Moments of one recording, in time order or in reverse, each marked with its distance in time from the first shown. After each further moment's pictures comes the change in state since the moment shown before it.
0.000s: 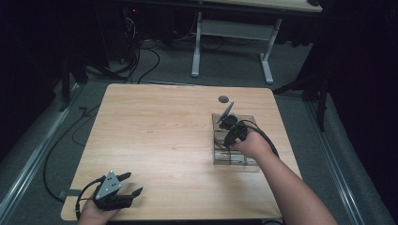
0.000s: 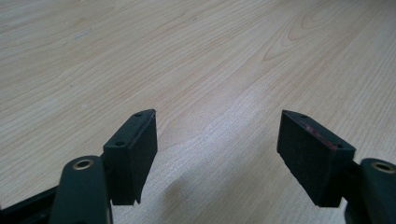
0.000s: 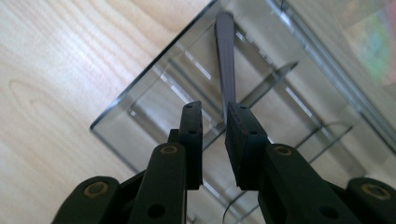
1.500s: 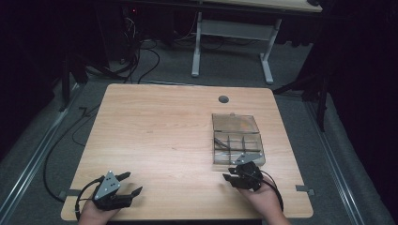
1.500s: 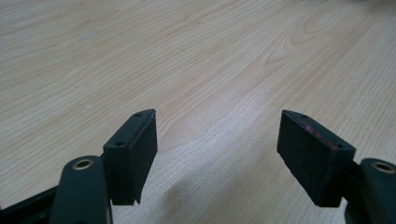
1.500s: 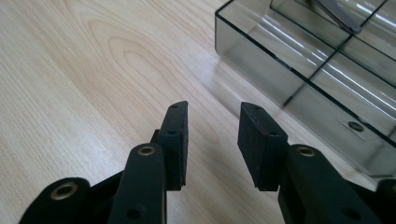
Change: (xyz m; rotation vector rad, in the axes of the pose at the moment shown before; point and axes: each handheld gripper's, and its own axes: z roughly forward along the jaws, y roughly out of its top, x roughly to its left) left arm 0.001 -0.001 -0.001 -0.019 0.012 -0.012; right arm 0.064 -0.139 0.041 -0.547 0.058 0.011
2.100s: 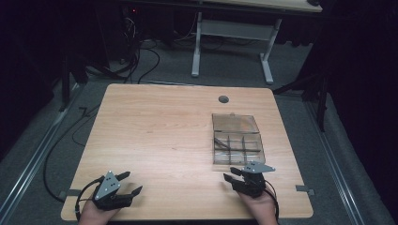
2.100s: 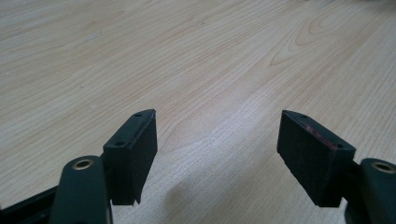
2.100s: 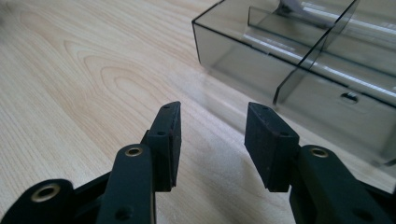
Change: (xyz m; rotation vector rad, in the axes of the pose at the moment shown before) left arm -0.001 0.000 0.000 -0.002 0.019 -0.002; right arm -0.007 -0.038 0.013 -0.242 0.004 0.094
